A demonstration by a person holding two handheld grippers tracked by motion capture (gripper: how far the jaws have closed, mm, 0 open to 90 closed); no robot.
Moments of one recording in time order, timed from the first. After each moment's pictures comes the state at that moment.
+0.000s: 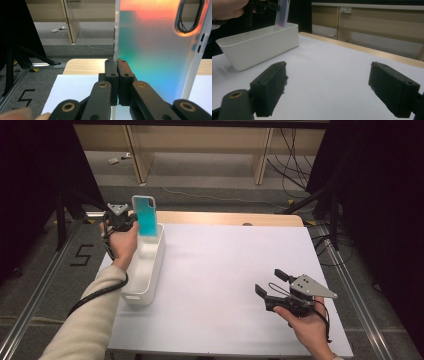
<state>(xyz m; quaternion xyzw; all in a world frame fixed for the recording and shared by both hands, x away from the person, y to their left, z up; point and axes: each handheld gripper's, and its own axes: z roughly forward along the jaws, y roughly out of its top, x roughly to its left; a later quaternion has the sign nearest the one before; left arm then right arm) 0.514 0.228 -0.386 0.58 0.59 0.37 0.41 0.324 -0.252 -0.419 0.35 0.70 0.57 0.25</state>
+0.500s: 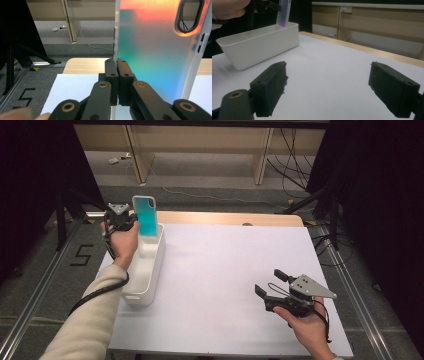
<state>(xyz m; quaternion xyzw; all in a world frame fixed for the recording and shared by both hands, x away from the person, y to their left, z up) 0.518 0.228 -0.389 0.58 0.60 0.37 0.41 0.323 -0.252 -0.419 0.36 0.71 0.56 0.25</state>
